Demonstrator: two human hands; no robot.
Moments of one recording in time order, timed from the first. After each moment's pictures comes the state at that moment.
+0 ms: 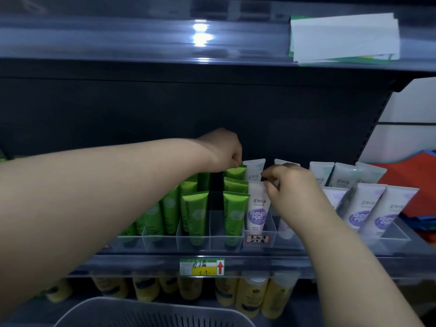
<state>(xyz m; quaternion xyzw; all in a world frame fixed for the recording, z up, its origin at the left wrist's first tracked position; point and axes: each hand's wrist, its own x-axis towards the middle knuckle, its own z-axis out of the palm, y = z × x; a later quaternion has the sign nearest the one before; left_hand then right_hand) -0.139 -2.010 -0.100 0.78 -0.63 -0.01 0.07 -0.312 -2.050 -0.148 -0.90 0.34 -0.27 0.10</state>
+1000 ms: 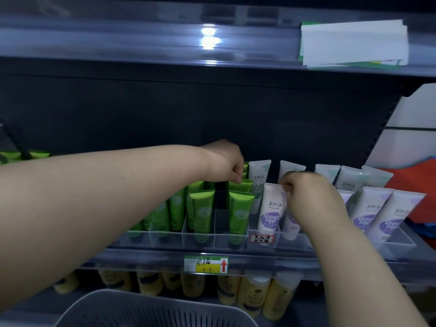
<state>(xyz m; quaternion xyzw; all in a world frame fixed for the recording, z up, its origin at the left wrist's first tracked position) -0.150 -1.987 -0.102 0.78 -0.62 -0.06 0.03 -0.322 -2.051 -0.143 -0.89 0.42 -0.18 0.04</state>
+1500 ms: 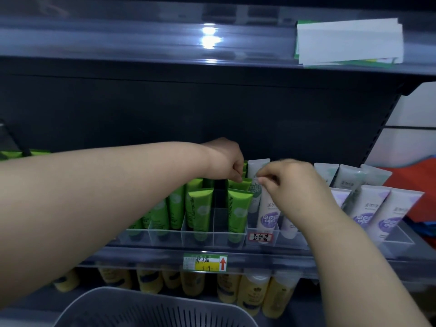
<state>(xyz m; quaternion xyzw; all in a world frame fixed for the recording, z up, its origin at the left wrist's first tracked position) -0.151 -1.992 -0.101 0.79 -0.61 -0.05 0.02 -0.314 -2.036 -0.129 -0.91 0.31 -0.25 0.08</state>
